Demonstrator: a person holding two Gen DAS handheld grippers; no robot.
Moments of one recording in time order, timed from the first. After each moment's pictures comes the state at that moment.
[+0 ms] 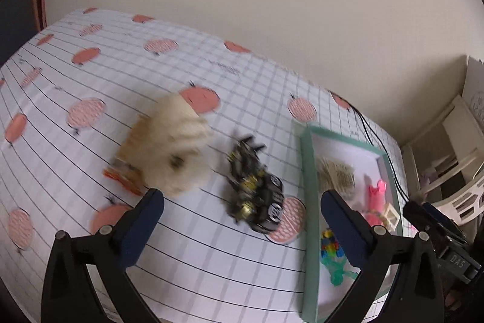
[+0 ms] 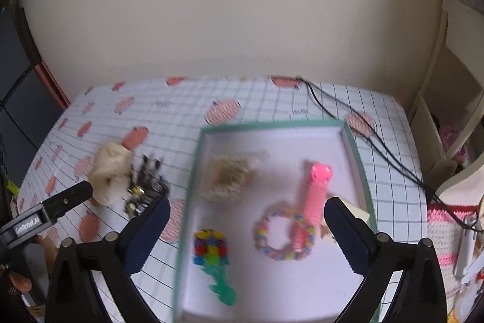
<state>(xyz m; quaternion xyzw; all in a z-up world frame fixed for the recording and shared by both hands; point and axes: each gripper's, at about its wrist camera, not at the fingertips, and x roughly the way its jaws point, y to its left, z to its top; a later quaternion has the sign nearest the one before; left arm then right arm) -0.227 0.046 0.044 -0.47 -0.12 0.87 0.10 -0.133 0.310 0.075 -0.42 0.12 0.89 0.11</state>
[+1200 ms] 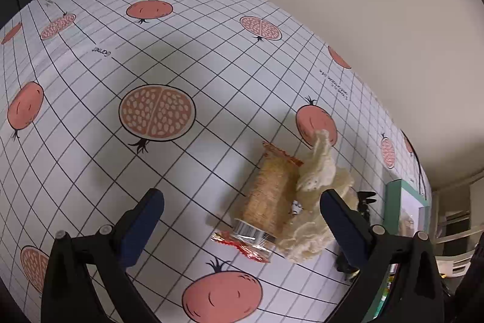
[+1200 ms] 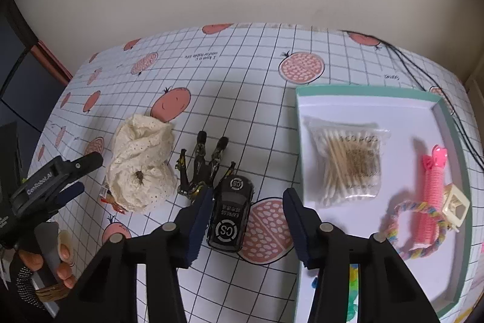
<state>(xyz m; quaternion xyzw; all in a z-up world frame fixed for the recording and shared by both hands) -0.308 -0.075 -0.023 -0.53 -0.19 0.82 0.02 -0.226 0.216 0.010 -0.52 0.15 0.84 0.08</state>
